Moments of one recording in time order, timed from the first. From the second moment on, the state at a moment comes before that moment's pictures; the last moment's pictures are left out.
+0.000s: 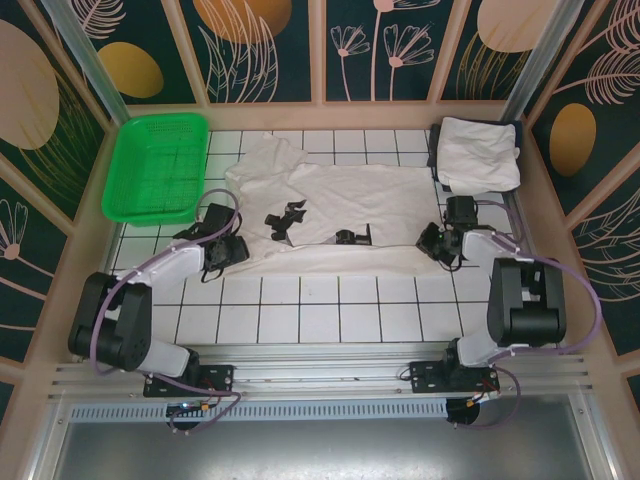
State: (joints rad) left arm -0.29 1.48 0.79 -0.45 -0.11 -0.64; right arm 0.01 1.54 0.78 -0.36 -0.26 0.60
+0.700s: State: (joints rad) left arm -0.32 1.58 0.87 -0.37 0.03 -0.62; right arm 0.01 1.69 0.93 -0.33 -0.22 0.56
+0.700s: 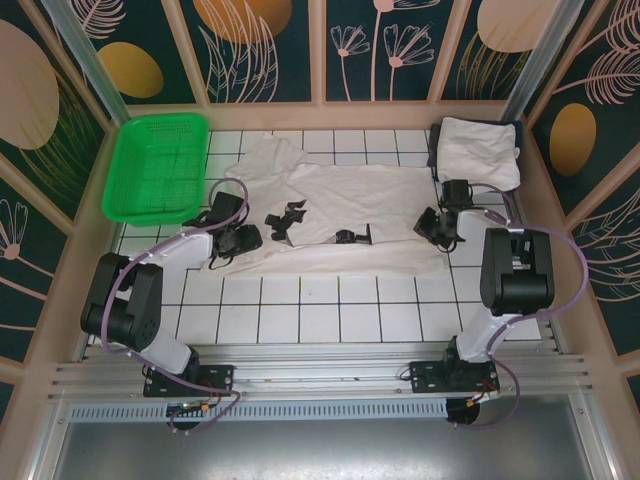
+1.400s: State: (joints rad) left arm -0.36 1.78 1.10 -0.38 0.05 -0.57; right arm -0.02 1.43 0.72 -0.29 -0.25 0.55
